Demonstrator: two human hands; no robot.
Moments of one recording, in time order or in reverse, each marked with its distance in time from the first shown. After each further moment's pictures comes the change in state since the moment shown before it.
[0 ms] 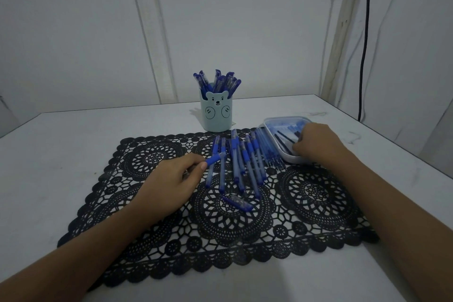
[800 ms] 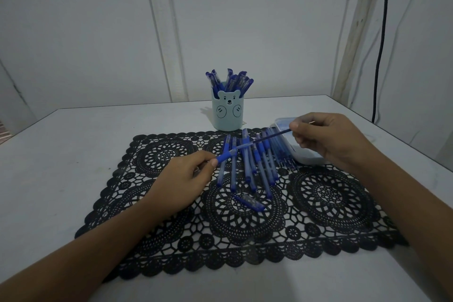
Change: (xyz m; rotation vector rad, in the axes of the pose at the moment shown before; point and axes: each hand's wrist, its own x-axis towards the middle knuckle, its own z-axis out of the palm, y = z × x) left_hand 0.000 0.001 -0.002 -0.061 0.004 -0.018; right_hand -0.038 -0.017 -0.030 1.329 -0.201 -0.201
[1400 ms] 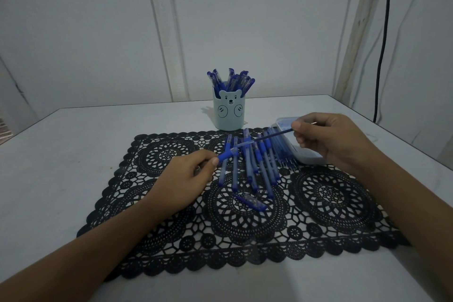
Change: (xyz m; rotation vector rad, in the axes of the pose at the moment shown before) left_hand 0.000 0.001 -0.001 -0.031 -0.006 -0.029; right_hand -0.003 -0.001 0.002 0.044 -0.012 -0.003
